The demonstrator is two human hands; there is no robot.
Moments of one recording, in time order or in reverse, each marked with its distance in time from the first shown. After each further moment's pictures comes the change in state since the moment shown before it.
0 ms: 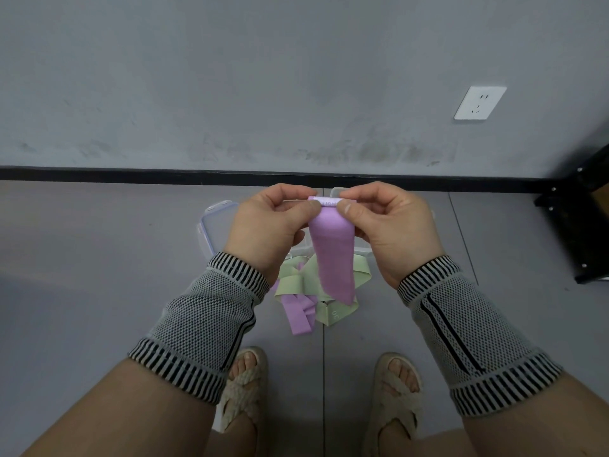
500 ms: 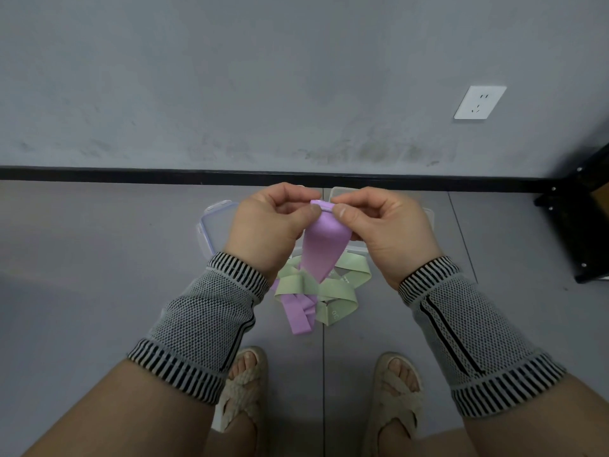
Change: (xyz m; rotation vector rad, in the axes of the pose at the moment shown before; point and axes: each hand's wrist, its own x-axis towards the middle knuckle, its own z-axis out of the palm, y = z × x) left_hand -0.001 -0.001 -0.002 0.071 -0.032 0.103; right_hand -0.001 0.000 0.002 -0.061 -0.064 -0.009
